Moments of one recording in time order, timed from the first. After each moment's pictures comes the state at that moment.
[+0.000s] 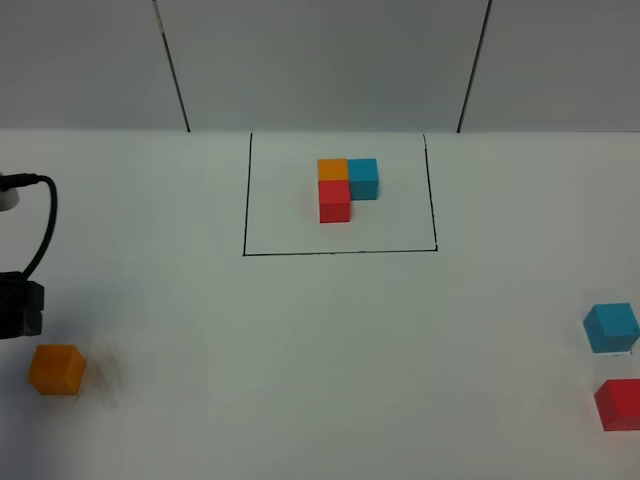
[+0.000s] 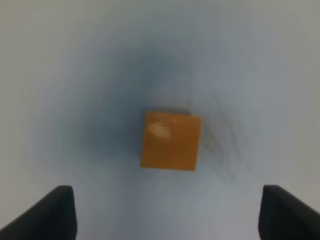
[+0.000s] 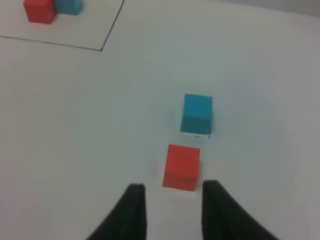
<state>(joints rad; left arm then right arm) 0.05 1.33 -0.79 -0.07 0.68 -0.01 0.10 -0.01 -0.50 0.03 1.07 -0.14</state>
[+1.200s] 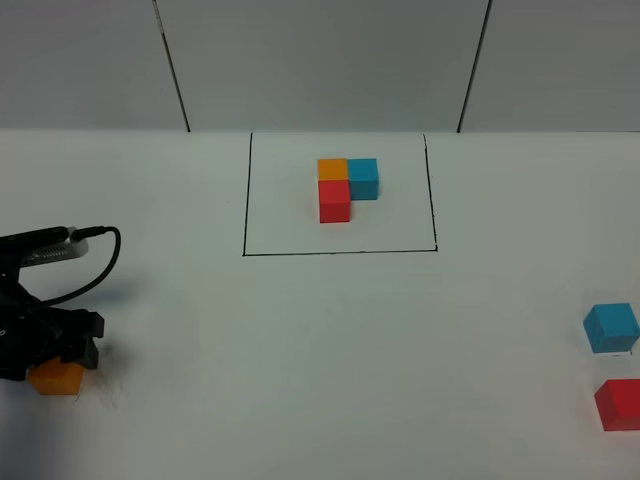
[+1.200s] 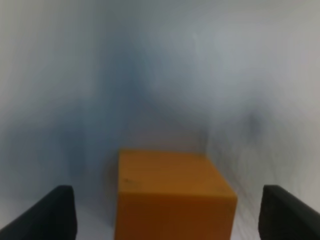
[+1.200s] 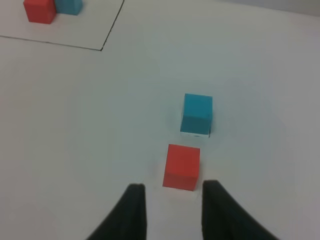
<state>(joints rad) 0.05 1.74 -0.79 -0.19 0.46 0.09 0.10 -0.01 -0.50 0.03 1.07 -0.14</state>
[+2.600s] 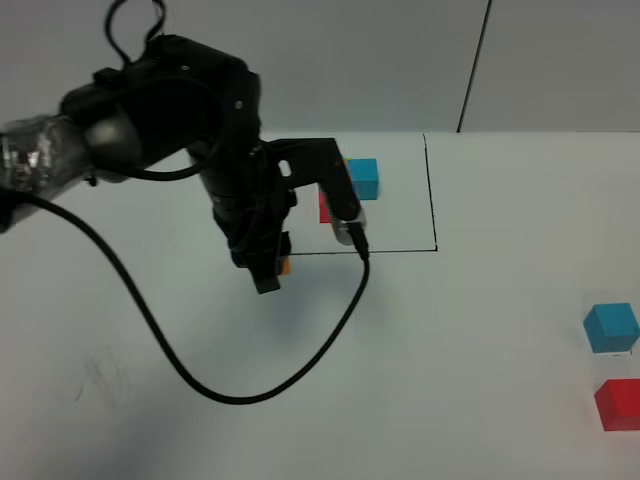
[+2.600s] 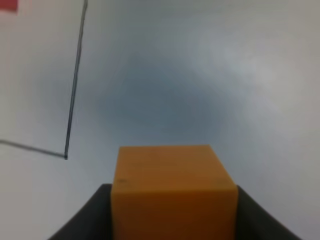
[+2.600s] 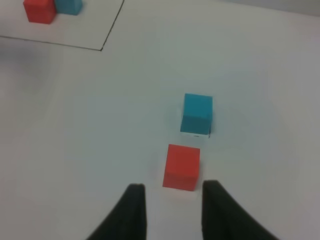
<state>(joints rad) -0.58 2.05 -1.71 0.03 1.04 0.78 0.10 -0.01 -0.50 0.03 1.07 -0.14</state>
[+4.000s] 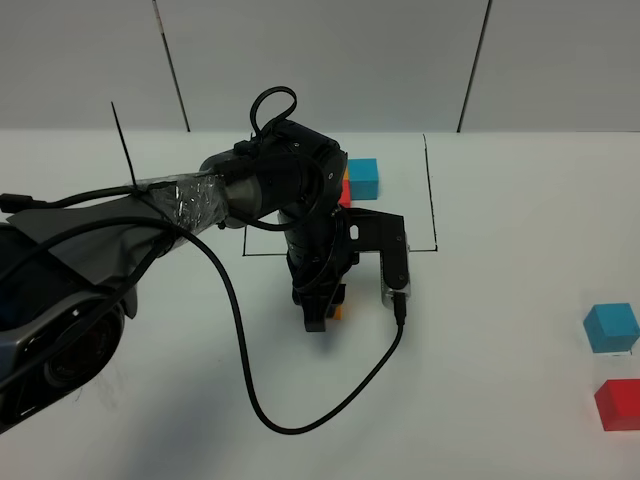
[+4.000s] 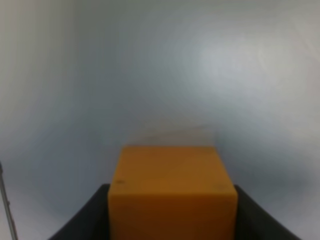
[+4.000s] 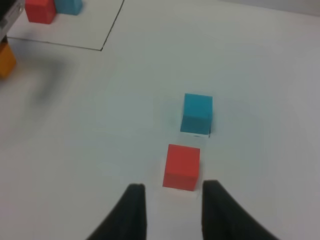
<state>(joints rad) -0.63 2.36 -1.87 -0.01 0.96 0.98 0.10 -0.01 -0.50 0.03 1.07 -0.14</state>
